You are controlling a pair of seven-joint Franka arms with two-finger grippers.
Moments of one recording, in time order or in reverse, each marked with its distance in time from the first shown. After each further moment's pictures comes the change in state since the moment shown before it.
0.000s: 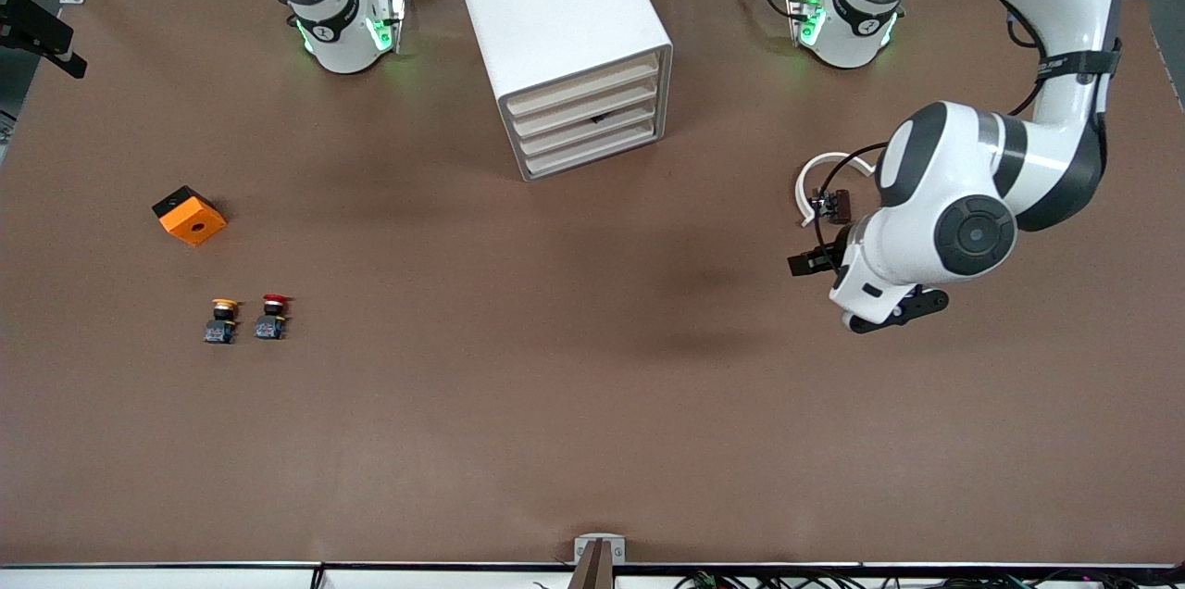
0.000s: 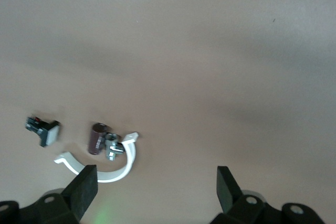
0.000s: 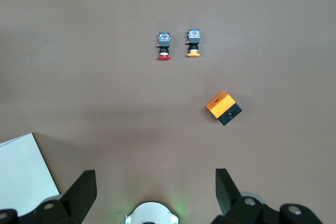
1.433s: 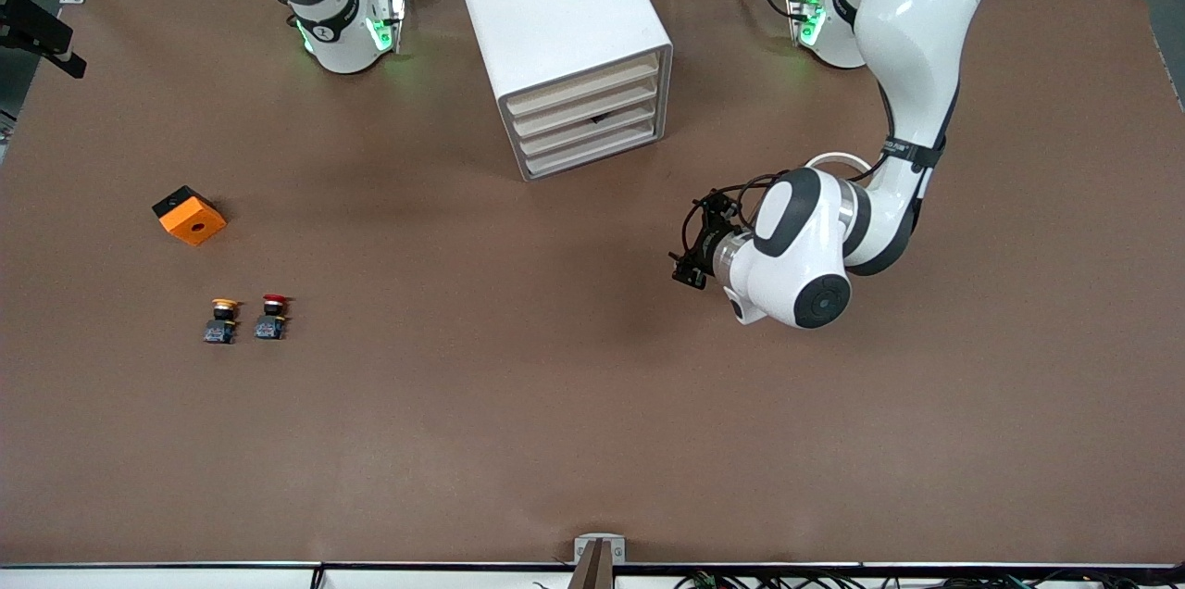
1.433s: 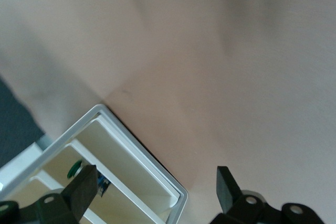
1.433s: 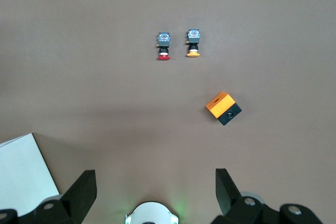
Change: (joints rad) left arm -0.129 0.268 -0.017 0.097 -0.467 -0.057 -0.985; right arm -0.001 0.000 -0.001 0.000 0.000 0.000 0.000
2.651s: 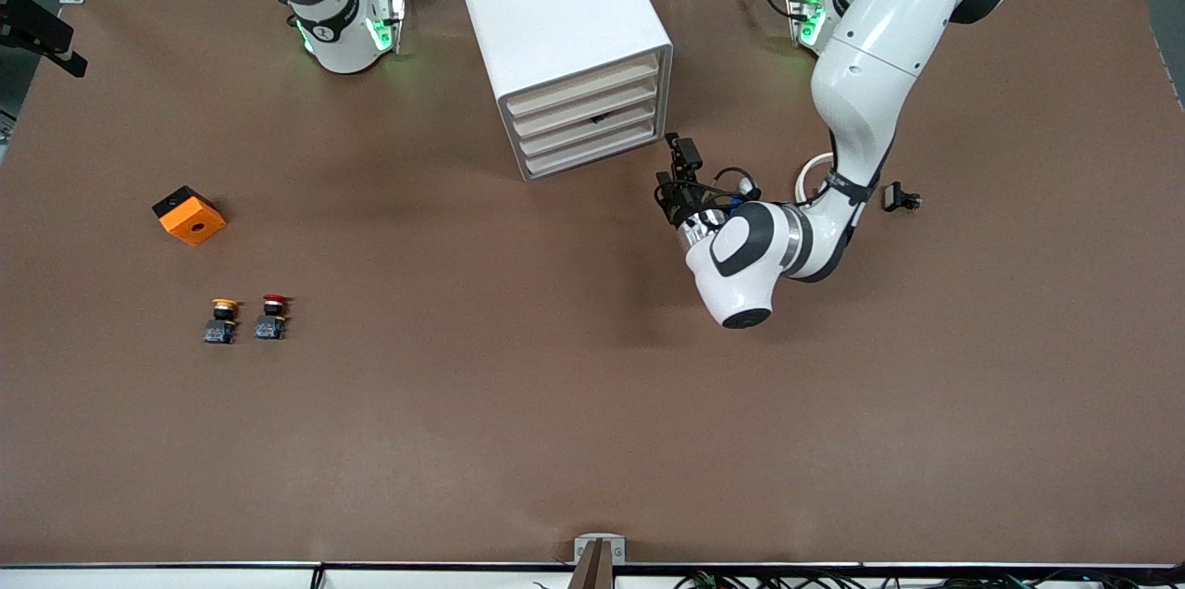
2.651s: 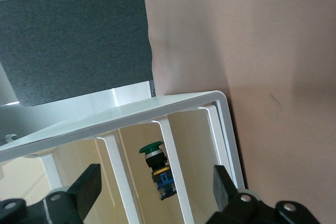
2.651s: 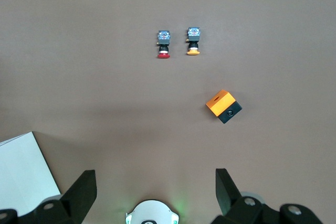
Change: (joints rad) left arm -0.008 0.179 -0.070 -0.001 -0.153 -0.329 -0.392; right arm -0.001 0.000 0.000 0.000 0.000 -0.008 0.002
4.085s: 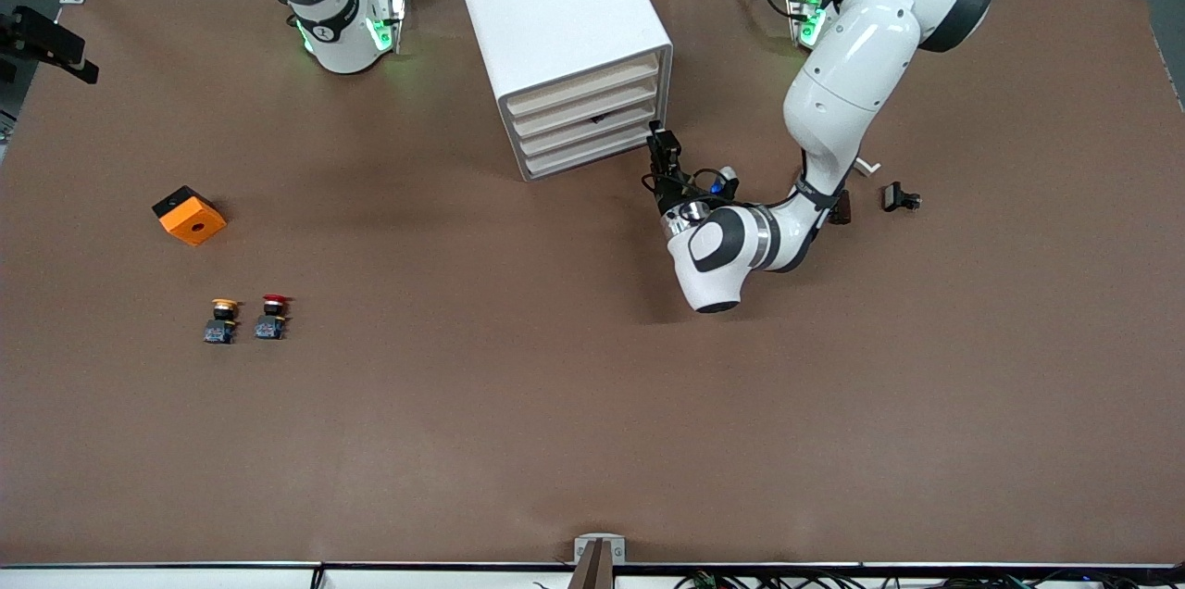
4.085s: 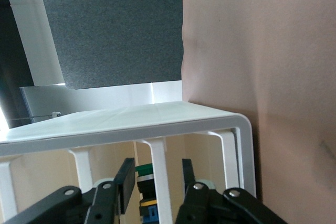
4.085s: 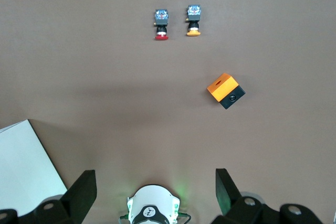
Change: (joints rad) left arm -0.016 0.119 -0.031 -0.035 -0.066 -0.035 -0.065; right arm -0.015 0.066 0.003 0.007 0.000 -0.043 0.000
